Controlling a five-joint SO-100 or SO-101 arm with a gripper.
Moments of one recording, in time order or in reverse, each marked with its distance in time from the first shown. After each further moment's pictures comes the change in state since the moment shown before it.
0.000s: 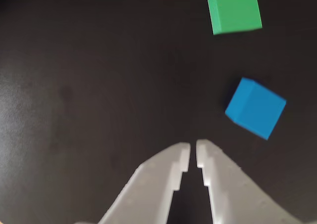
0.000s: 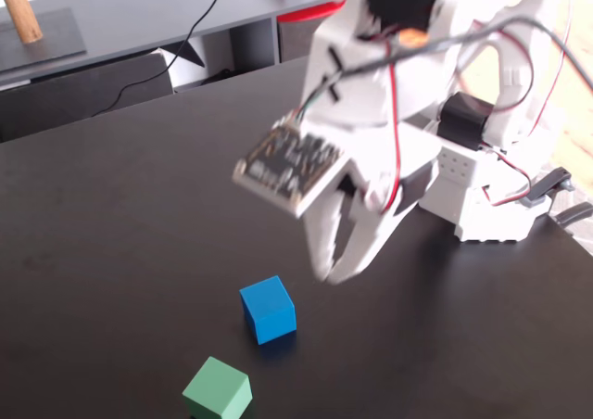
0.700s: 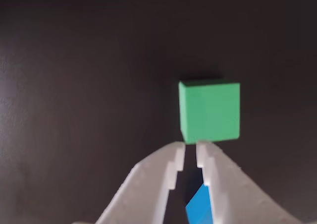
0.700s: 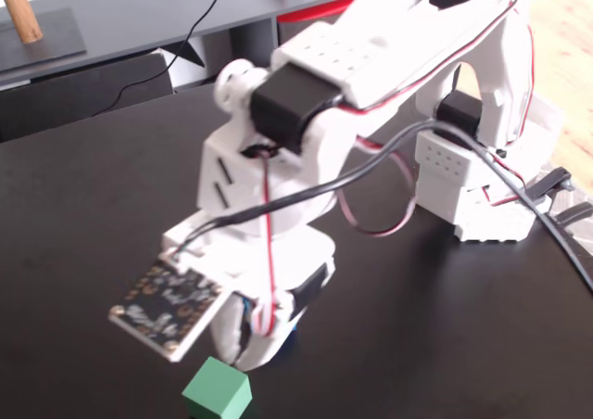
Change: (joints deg) arm 5.8 -28.2 -17.4 -12.1 -9.3
